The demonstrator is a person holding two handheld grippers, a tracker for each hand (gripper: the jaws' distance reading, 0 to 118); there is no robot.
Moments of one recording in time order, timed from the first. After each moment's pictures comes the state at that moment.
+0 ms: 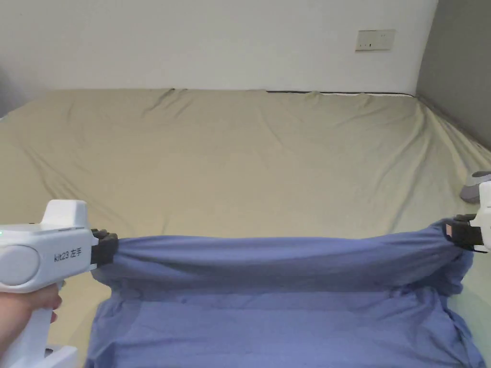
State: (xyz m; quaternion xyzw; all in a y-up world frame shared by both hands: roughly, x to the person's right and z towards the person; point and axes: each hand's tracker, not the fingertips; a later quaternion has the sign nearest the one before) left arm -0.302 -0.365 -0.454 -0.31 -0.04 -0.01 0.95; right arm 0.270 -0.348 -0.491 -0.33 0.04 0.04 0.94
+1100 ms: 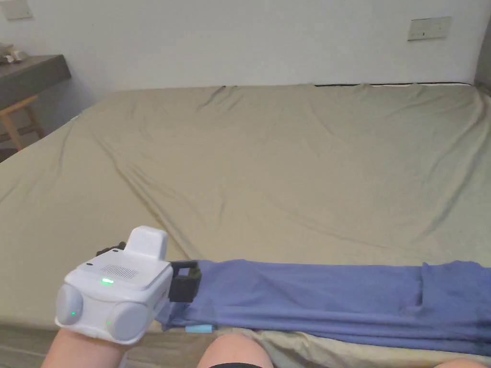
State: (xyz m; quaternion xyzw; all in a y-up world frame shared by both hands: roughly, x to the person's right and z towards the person) left arm -0.267 -0.388 -0.351 -0.24 0.03 -0.14 0.96; right arm 0.225 -0.399 -0.351 -0.24 -0.03 0.06 0.97
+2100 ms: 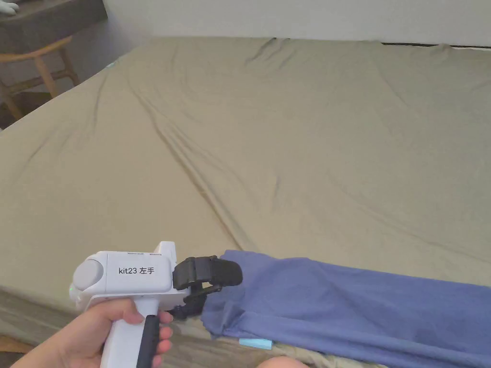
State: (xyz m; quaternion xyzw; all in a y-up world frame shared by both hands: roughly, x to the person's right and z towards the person) left arm -0.434 -0.519 -0.462 -0.42 -0.25 0.40 0.78; right arm 0.108 -0.378 -0.370 -0.30 0.09 0.07 0.95
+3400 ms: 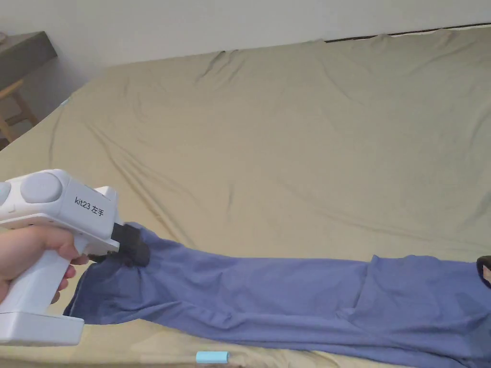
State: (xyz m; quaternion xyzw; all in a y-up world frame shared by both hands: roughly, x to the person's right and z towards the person) left arm -0.377 -0.358 -0.532 -0.57 -0.05 0.06 0.82; right arm 0.125 -0.379 -0.384 -0.27 0.14 0.05 0.95
